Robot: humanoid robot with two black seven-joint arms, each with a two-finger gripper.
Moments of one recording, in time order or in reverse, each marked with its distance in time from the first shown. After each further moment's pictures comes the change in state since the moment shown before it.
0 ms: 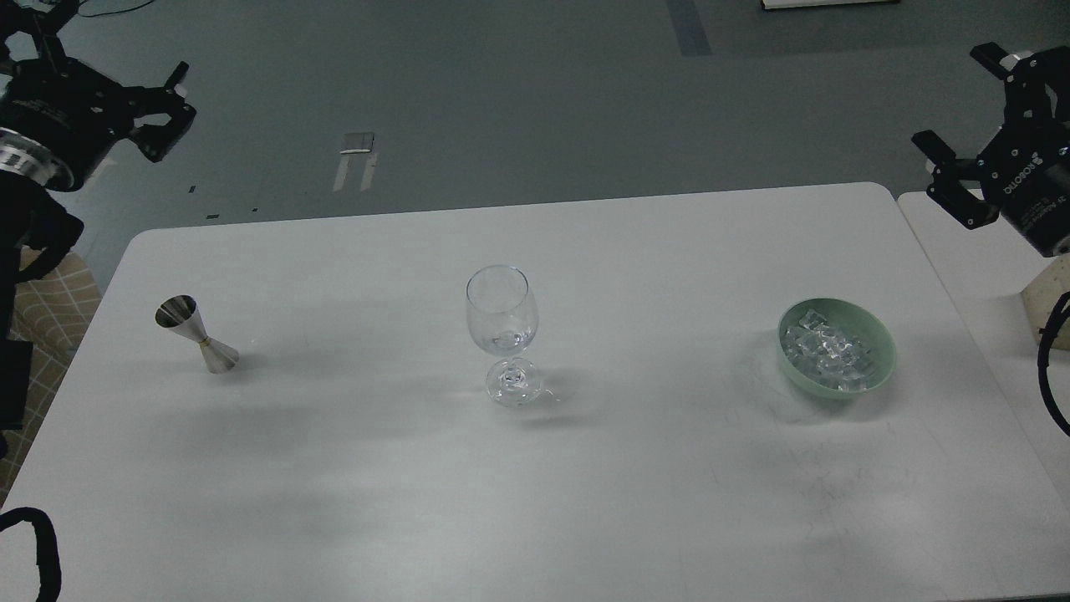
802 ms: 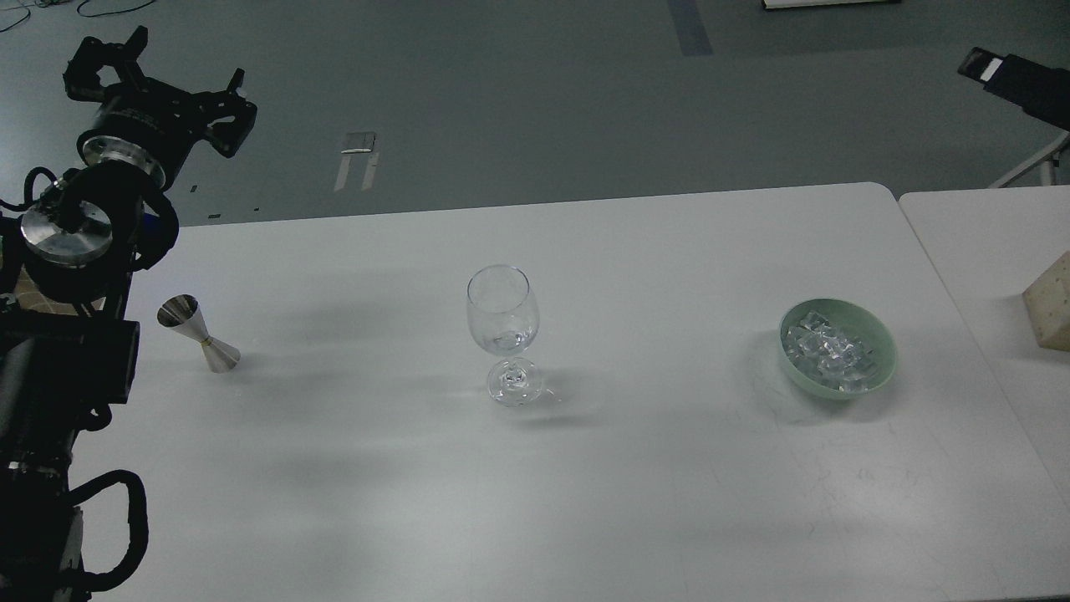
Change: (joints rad) left arm -0.097 -0.167 0.010 0.187 -0.022 0.014 -0.165; right arm 0.060 -0.396 0.001 0.252 -0.910 -0.016 -0.101
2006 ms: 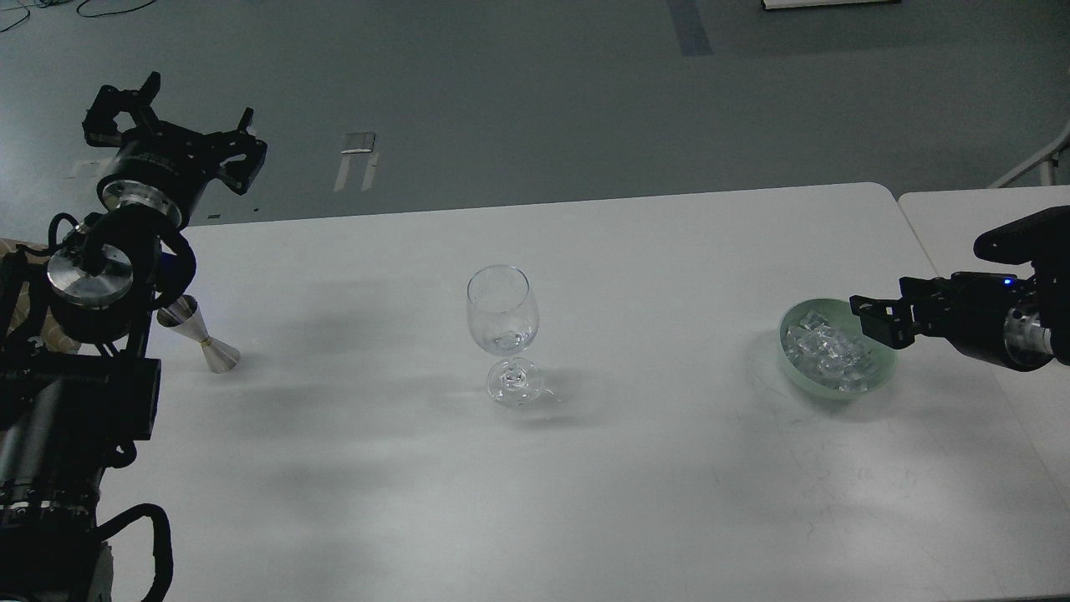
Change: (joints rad) left arm 0.119 -0.058 -0.088 -0.048 0.067 -0.008 0.002; right arm -0.012 0.235 -0.343 -0.037 -0.521 0.185 -0.016
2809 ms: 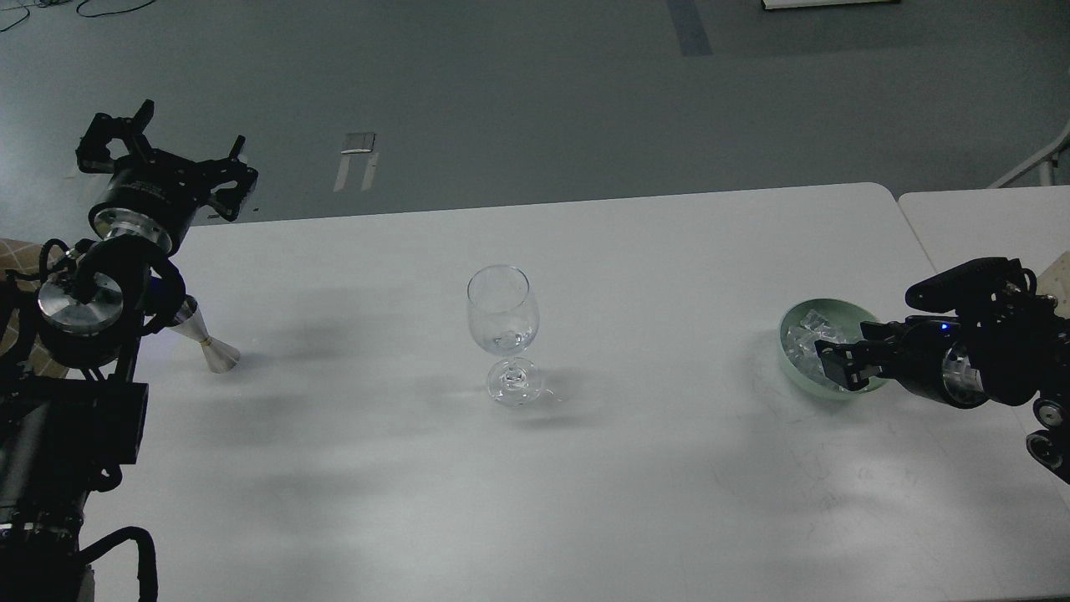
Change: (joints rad) left arm 0.051 0.030 0.014 0.008 -0.014 -0.046 0.000; right arm -0.001 0.107 -0.087 -0.049 -0.094 0.000 -0.031
